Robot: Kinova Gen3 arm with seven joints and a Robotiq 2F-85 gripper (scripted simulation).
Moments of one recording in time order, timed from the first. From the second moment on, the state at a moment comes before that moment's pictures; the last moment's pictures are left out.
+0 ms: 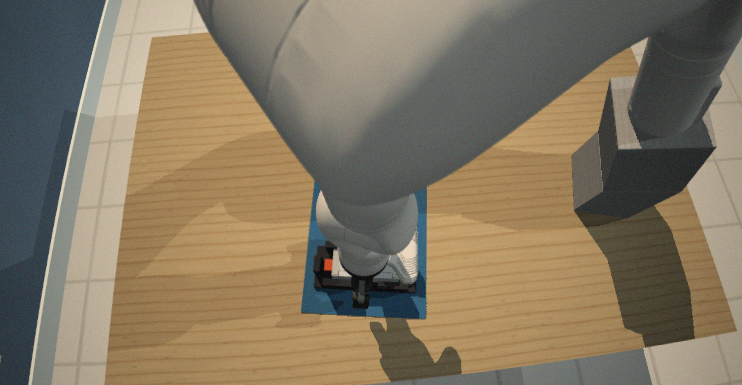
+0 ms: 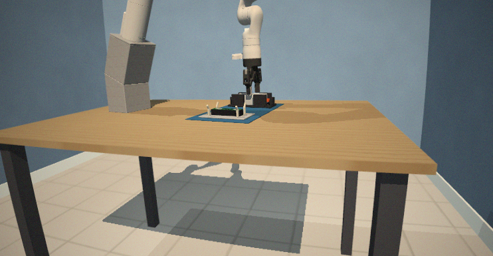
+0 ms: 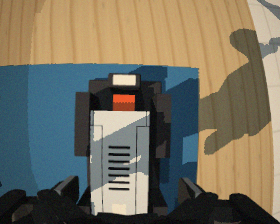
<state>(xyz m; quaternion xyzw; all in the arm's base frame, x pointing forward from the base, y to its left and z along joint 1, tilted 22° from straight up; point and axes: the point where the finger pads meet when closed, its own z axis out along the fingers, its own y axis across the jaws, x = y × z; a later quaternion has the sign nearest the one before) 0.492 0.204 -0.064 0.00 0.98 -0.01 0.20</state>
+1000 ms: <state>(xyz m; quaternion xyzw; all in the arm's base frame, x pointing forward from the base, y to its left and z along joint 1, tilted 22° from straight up) 0.496 0.197 -0.090 0.00 0.98 -0.02 0.19</state>
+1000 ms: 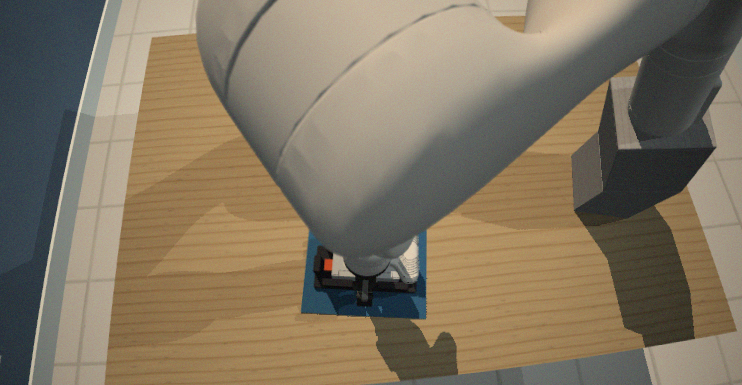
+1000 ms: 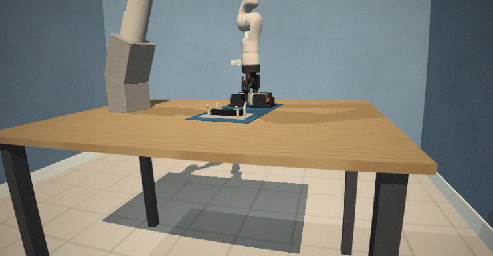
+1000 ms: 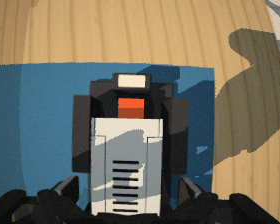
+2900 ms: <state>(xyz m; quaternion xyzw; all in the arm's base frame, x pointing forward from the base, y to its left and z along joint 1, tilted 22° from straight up) 0.495 0.198 -0.088 0.00 0.98 -0.02 0.19</state>
